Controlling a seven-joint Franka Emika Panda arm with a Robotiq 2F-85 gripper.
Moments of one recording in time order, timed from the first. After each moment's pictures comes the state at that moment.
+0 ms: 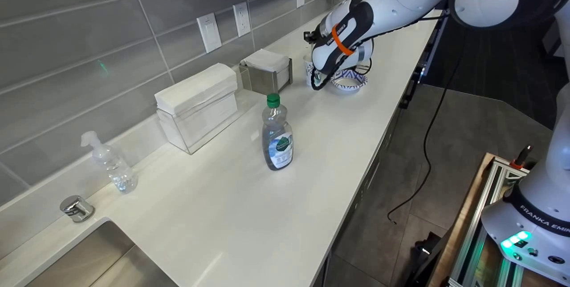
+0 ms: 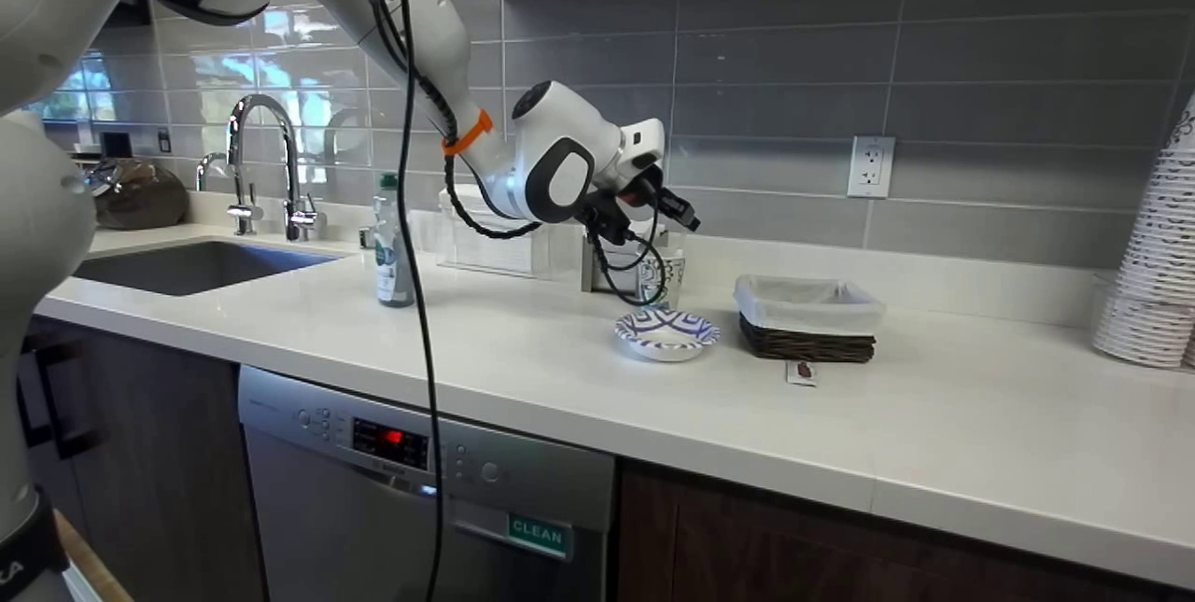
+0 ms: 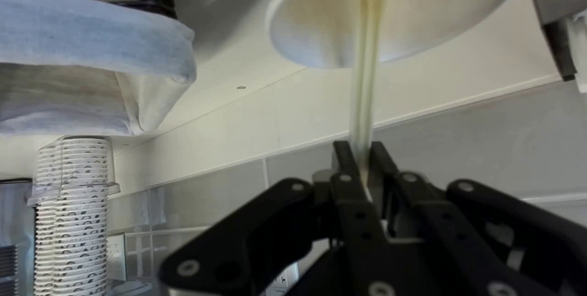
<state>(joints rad) 0.47 0.61 -0.64 -1.94 0.43 3.42 0.23</state>
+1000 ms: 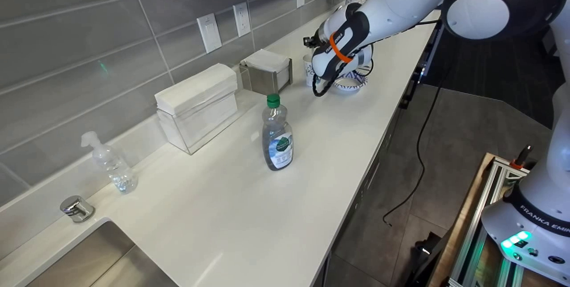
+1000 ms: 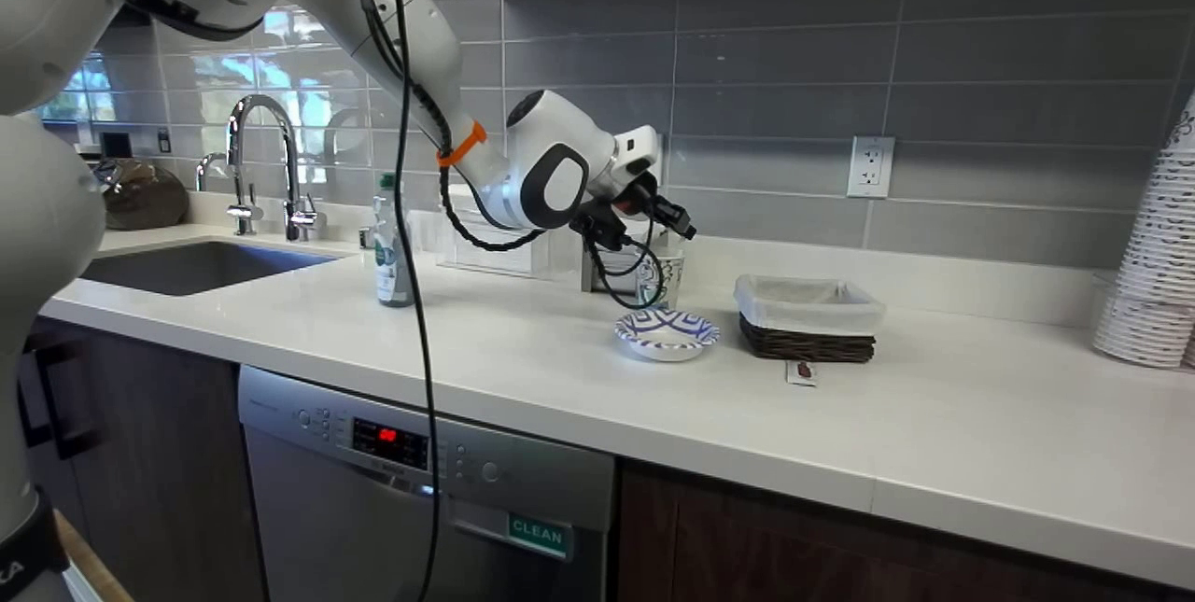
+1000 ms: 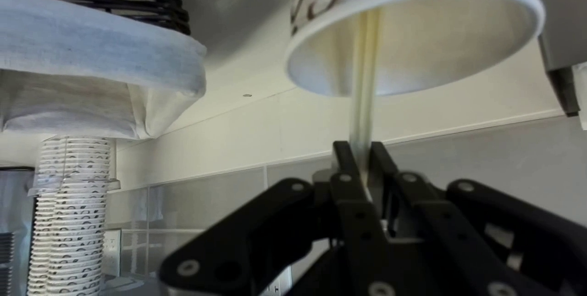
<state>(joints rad) 0.54 0.65 -0.72 -1.95 0.43 3.41 0.23</state>
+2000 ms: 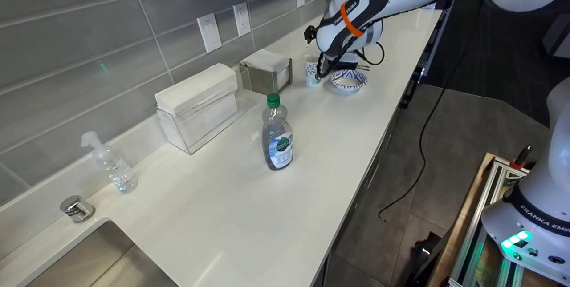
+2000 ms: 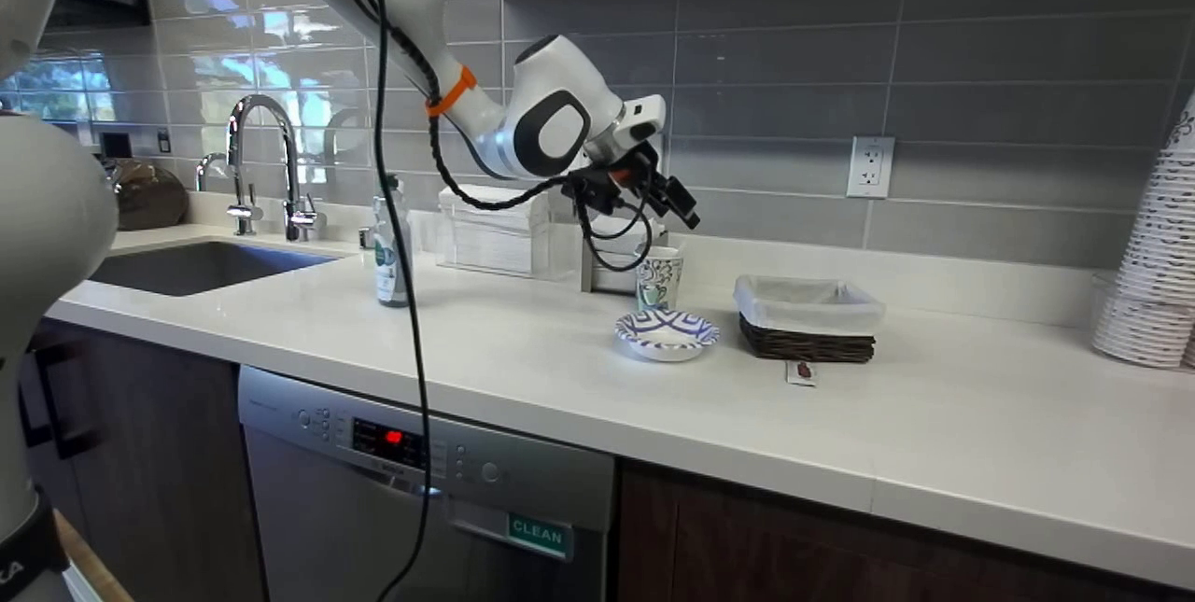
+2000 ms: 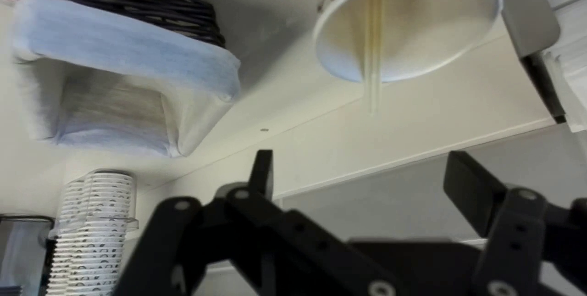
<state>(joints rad) 0.67 0.50 -0.86 -2.00 0.41 3.12 0.19</state>
